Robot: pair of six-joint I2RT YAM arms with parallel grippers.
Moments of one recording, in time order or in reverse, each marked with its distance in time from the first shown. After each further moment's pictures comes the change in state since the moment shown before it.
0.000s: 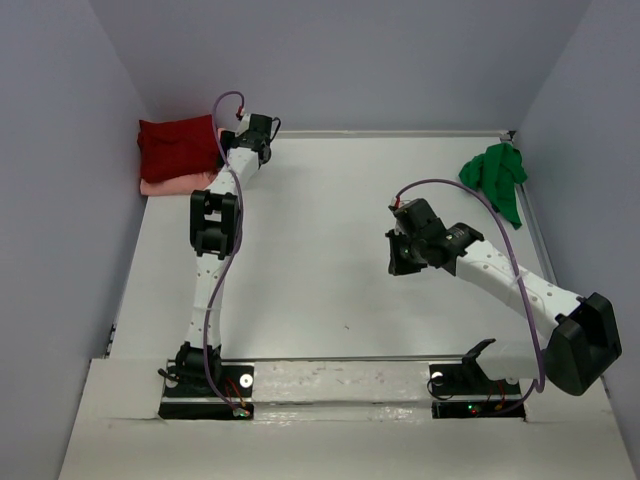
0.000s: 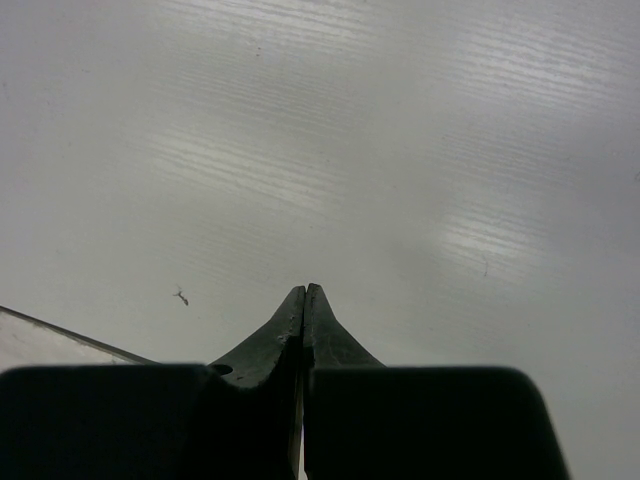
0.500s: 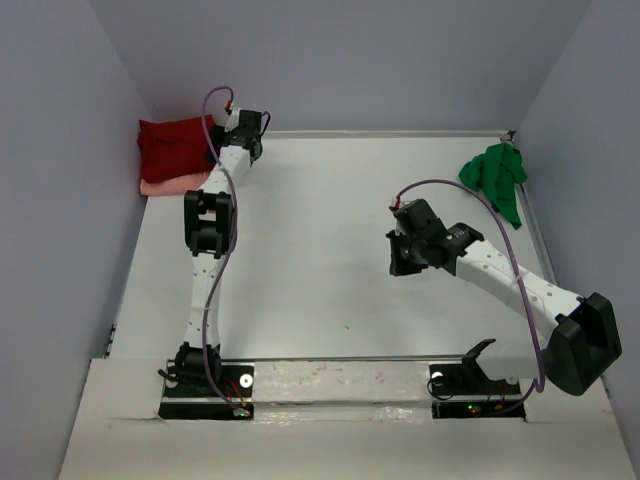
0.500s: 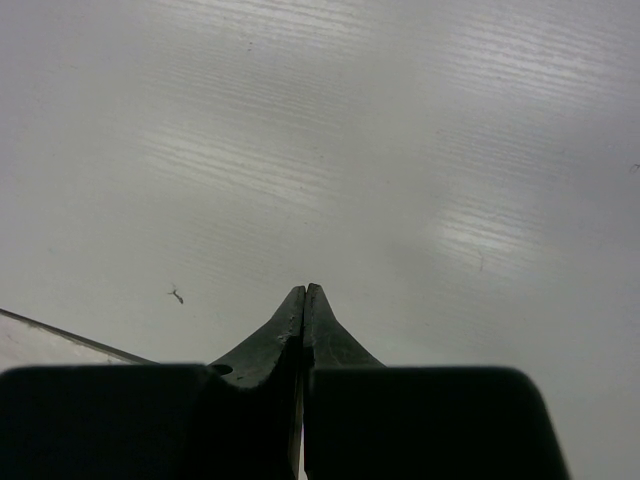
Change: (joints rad) left arm 0.040 0.000 0.014 0.063 -0.042 0.040; right arm 0.000 0.000 0.000 -0.011 0.008 0.002
